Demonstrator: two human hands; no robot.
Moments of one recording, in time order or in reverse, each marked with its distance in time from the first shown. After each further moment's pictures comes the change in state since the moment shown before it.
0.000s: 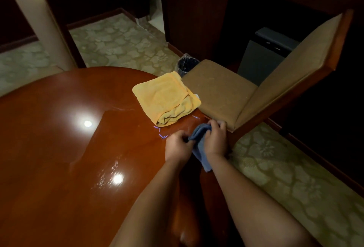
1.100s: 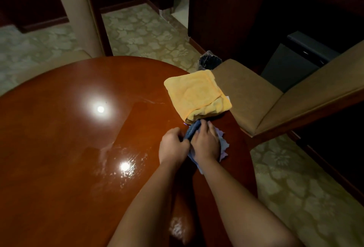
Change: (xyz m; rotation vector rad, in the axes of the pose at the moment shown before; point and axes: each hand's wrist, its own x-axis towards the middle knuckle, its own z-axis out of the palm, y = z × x) left_hand 0.000 -0.058 -0.073 0.033 0.136 -0.057; right_hand -0.038 -0.069 0.077 -0.327 -0.156 -0.135
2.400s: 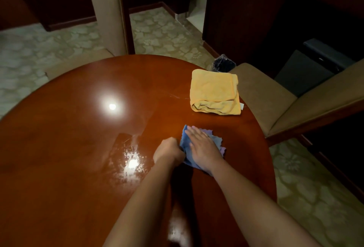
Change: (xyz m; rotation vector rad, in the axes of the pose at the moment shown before) left_hand -0.021 -0.065 -0.065 0.247 -0.314 -0.254; right_hand -0.050 -0.028 0.022 -0.184 -0.332 -0.630
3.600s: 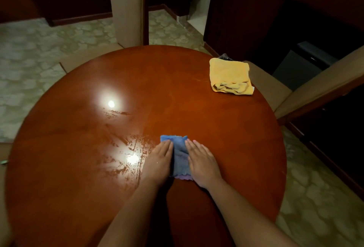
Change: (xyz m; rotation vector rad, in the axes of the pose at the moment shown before) left_hand -0.105 -0.187 0.009 0.286 0.320 0.500; right_hand -0.106 -0.153 0.067 -0.135 0.070 0.085
